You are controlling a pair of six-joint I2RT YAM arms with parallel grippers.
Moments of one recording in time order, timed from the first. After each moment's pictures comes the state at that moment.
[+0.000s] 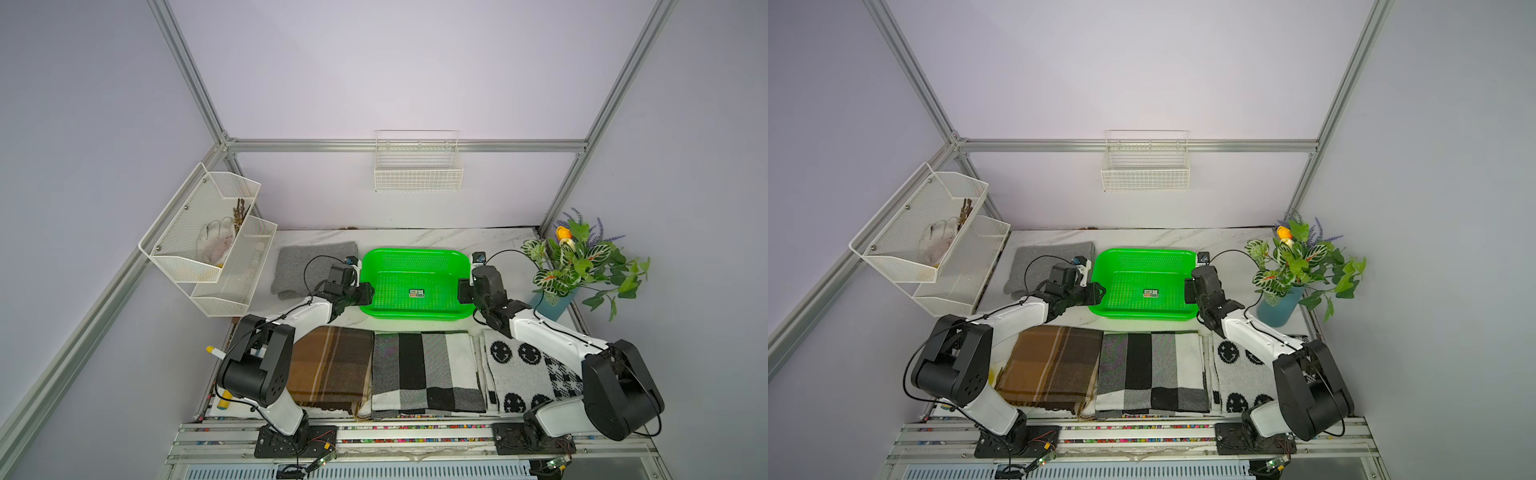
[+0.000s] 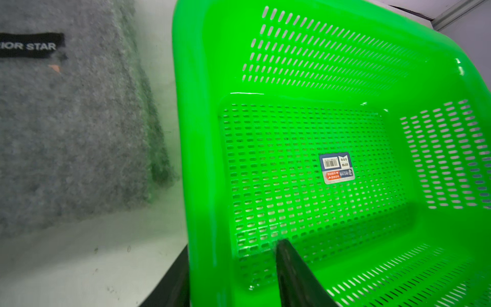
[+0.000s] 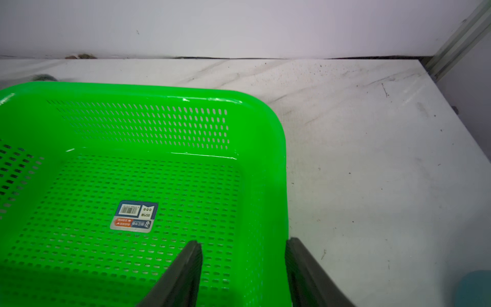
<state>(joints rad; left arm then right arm) -0.31 1.63 0.94 -0.05 0.16 -0.33 0.41 1.40 0.83 0.03 0.29 0.23</state>
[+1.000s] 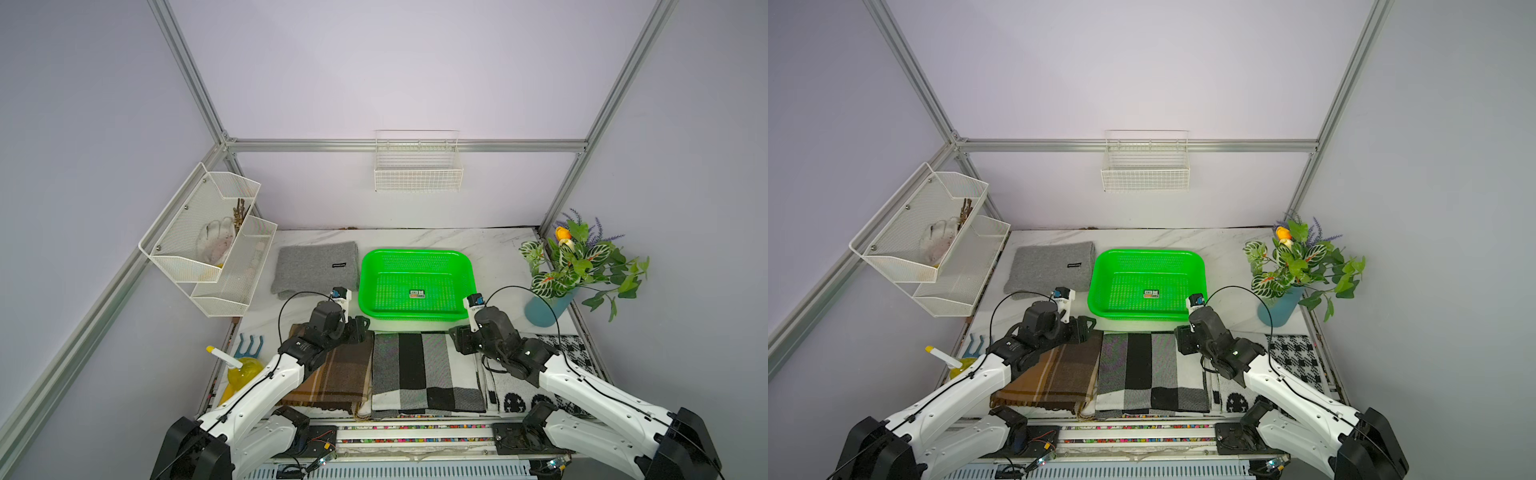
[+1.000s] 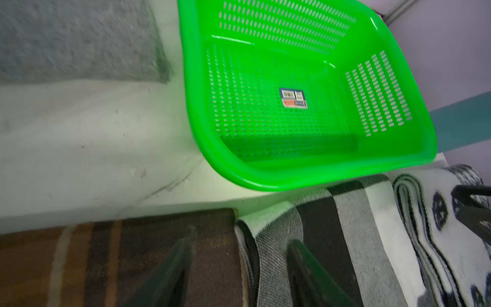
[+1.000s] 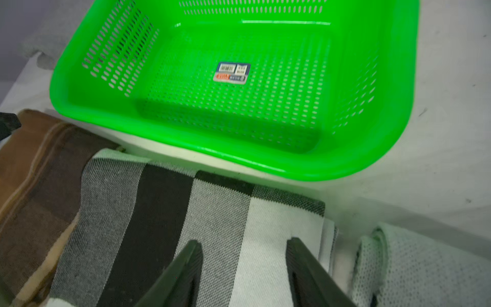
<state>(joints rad) -0.46 1.00 0.54 -0.22 0.09 -0.46 0.66 1.00 0.59 -0.37 0.11 0.46</state>
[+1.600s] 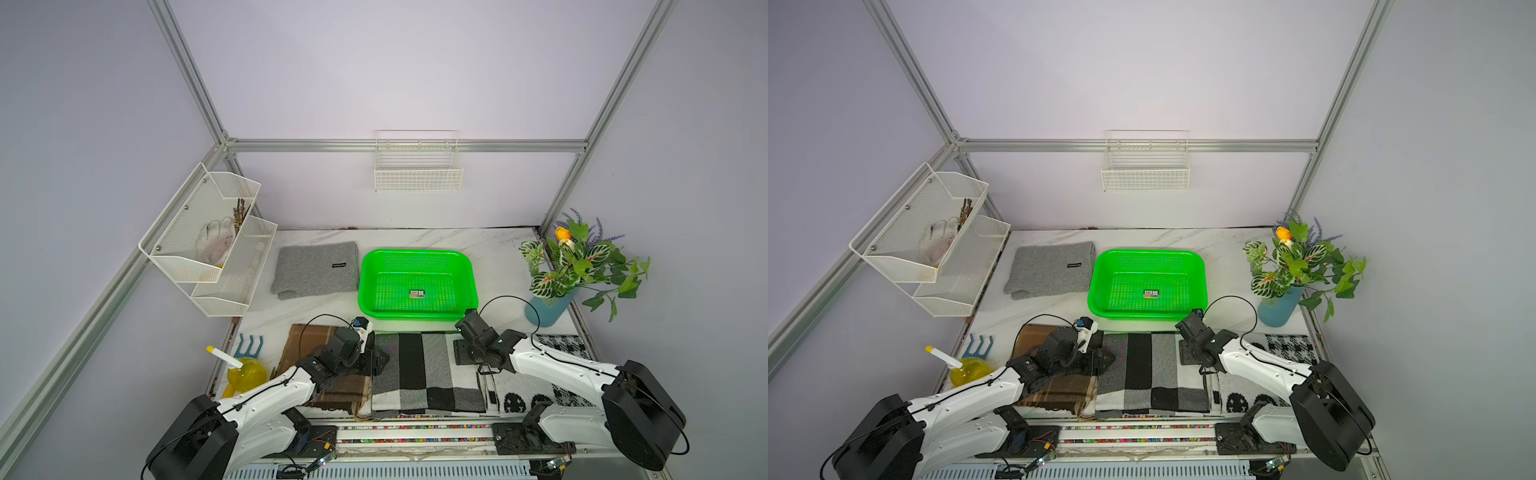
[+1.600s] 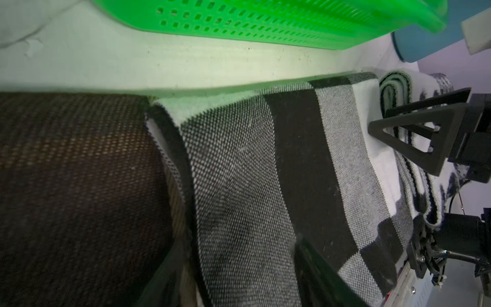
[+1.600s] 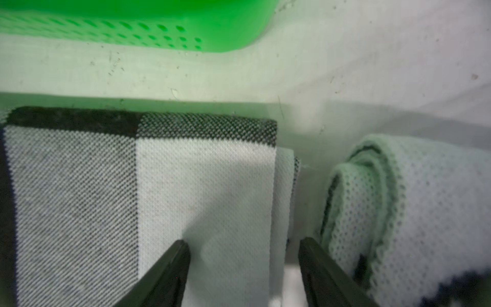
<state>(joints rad) -0.66 1.07 0.36 -0.07 0.20 -0.57 0.66 1.27 0.61 -0.52 0.21 0.60</state>
